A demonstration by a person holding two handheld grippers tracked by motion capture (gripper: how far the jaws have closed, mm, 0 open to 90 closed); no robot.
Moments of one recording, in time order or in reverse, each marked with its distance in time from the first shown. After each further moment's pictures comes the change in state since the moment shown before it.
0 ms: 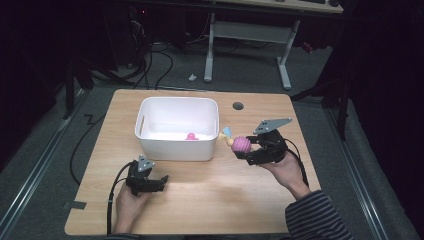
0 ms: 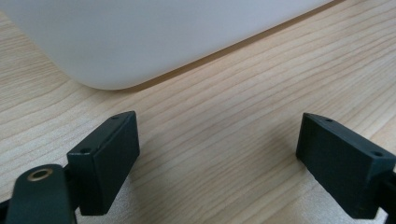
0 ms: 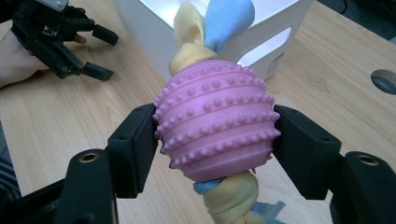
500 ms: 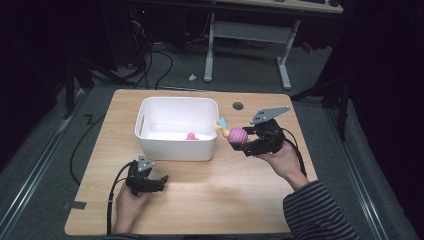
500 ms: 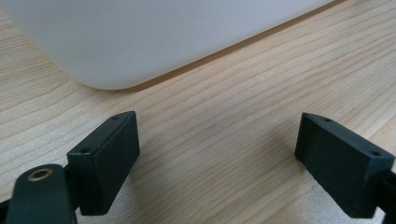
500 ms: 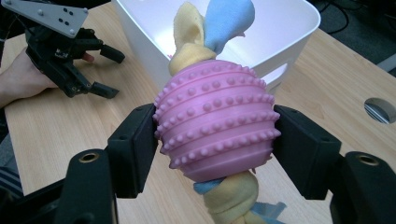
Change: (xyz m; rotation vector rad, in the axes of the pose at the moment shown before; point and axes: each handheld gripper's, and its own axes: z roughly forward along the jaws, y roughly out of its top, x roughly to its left) left arm 0.000 0.000 0.000 -0.001 -0.002 -0.002; right arm -0.002 0.030 -0.004 -0.022 0.014 -0.034
